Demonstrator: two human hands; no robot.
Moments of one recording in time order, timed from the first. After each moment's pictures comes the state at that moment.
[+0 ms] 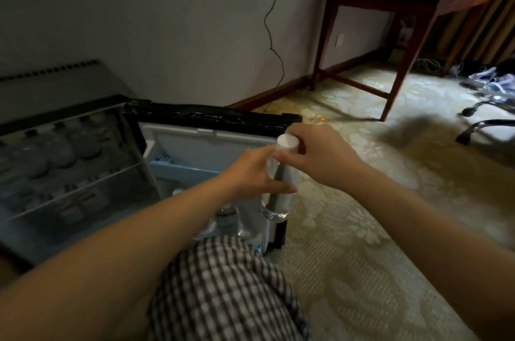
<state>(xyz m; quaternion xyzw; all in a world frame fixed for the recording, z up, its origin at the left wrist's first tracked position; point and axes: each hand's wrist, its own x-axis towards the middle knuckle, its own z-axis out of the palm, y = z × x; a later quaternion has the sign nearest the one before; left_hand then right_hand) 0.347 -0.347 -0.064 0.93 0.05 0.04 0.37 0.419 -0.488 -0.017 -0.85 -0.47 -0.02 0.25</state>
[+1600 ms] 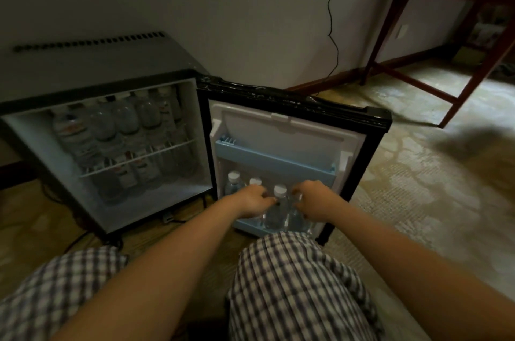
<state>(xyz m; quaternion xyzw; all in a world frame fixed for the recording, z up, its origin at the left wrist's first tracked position) 0.286 -0.252 -0.164 0.87 0.27 -0.16 0.38 0.385 -0.370 -0.145 -0.88 -0.41 0.24 0.04</state>
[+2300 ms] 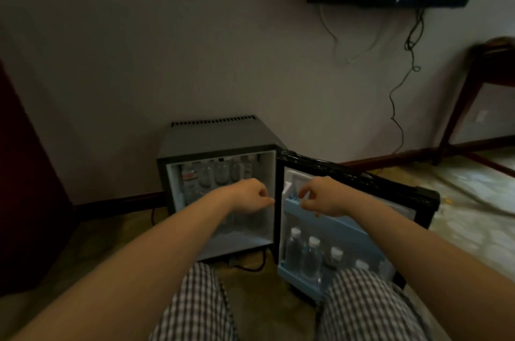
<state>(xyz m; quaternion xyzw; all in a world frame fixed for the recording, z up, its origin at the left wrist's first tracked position) 0.141 -0.233 0.019 0.91 0.35 -0.05 0.23 0.299 -0.341 0.024 -0.77 -0.61 0.15 0.08</state>
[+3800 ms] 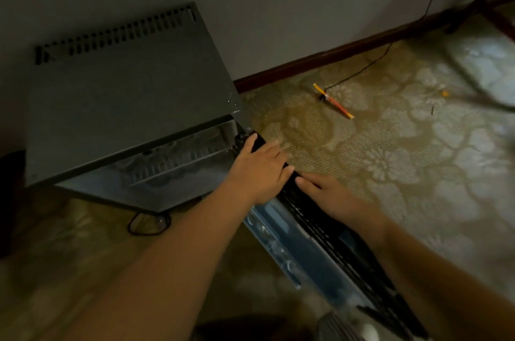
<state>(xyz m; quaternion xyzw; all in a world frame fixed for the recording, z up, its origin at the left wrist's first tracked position) 0.343 -0.096 -0.005 0.95 0.22 -0.18 0.14 0.451 -0.221 -0.015 -0.73 -0.35 0.49 0.31</state>
